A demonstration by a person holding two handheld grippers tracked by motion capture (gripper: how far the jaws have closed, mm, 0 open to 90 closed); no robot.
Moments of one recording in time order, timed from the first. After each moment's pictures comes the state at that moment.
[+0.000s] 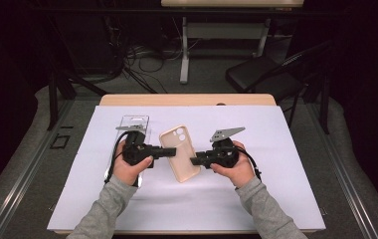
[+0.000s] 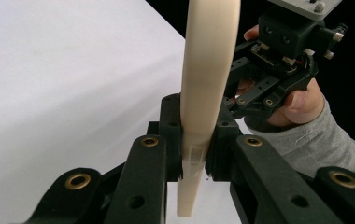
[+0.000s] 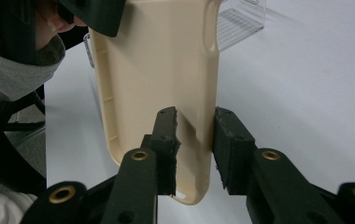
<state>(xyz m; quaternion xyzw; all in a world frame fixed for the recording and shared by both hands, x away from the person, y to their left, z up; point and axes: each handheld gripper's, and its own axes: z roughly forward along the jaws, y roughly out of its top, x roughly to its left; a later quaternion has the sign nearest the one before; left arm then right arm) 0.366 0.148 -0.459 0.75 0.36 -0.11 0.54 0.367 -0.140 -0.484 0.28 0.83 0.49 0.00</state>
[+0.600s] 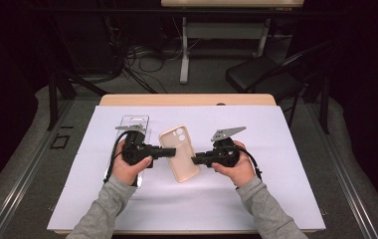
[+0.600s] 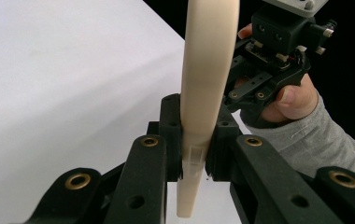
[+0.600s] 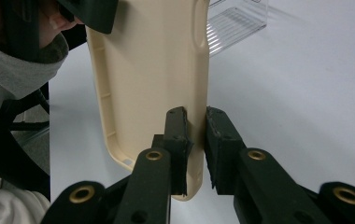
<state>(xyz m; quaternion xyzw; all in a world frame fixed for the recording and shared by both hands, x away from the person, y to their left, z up) 0.367 0.149 -0.459 0.76 0.35 -0.11 0.54 0.370 -0.143 -0.486 0.28 0.82 0.49 -0.01</state>
